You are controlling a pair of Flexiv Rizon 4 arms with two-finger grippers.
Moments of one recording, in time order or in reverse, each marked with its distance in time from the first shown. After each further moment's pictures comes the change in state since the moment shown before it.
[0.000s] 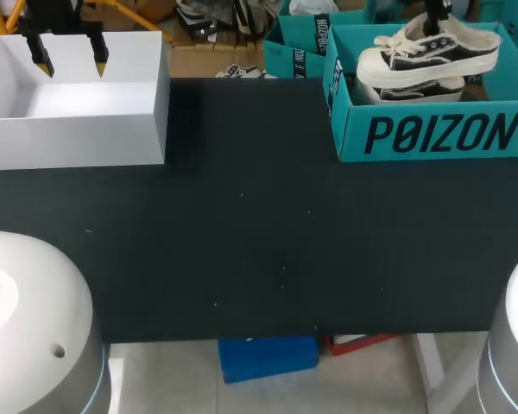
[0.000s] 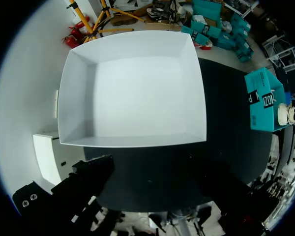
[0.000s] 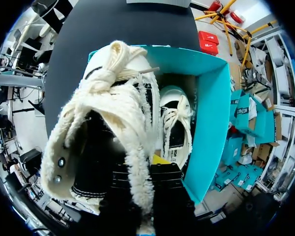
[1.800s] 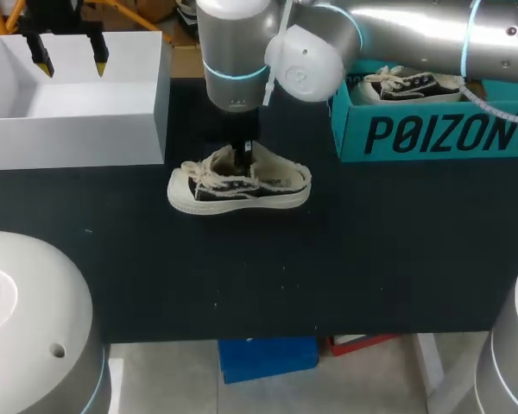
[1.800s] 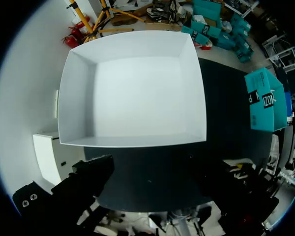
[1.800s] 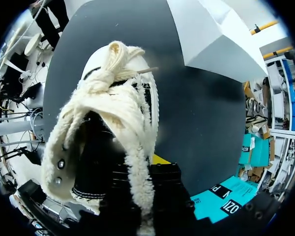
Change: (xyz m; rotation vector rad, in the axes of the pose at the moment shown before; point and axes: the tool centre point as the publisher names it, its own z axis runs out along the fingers) left arm 0.000 0.000 0.000 0.000 0.000 0.000; right arm 0.216 0.382 0.076 -0.128 -0.112 0.026
